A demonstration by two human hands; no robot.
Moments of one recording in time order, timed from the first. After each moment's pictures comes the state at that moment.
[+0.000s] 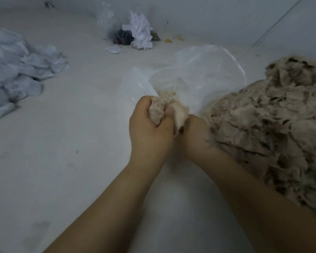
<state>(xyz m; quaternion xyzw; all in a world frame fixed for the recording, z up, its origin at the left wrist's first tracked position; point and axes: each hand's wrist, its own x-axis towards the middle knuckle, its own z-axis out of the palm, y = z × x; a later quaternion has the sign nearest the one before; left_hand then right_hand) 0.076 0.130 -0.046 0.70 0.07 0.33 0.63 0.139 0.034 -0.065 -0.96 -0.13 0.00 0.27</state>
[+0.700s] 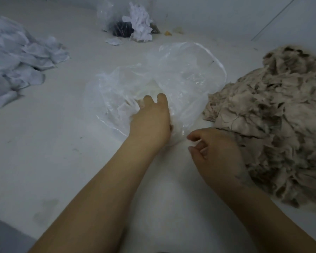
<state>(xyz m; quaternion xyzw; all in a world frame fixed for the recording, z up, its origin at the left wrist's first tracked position) 0.086 0.146 -0.060 0.98 0.05 0.11 0.15 0.051 -0.021 -0.077 -0.93 -0.20 -0.13 0.29</state>
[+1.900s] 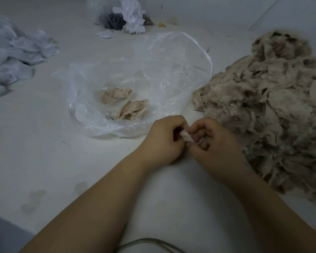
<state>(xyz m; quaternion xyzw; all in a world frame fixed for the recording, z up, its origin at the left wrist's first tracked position) 0.059 0.106 -0.095 0.85 -0.13 0.10 0.50 0.051 -0.048 -0.082 -0.88 -0.15 -0.06 0.46</state>
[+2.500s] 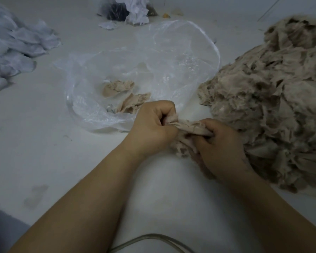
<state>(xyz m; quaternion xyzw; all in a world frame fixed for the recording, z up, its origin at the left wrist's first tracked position) 0.050 0.127 -0.078 0.76 -0.11 0.10 0.64 0.060 -0.041 -0.101 -0.90 -0.13 -0.11 0.40</state>
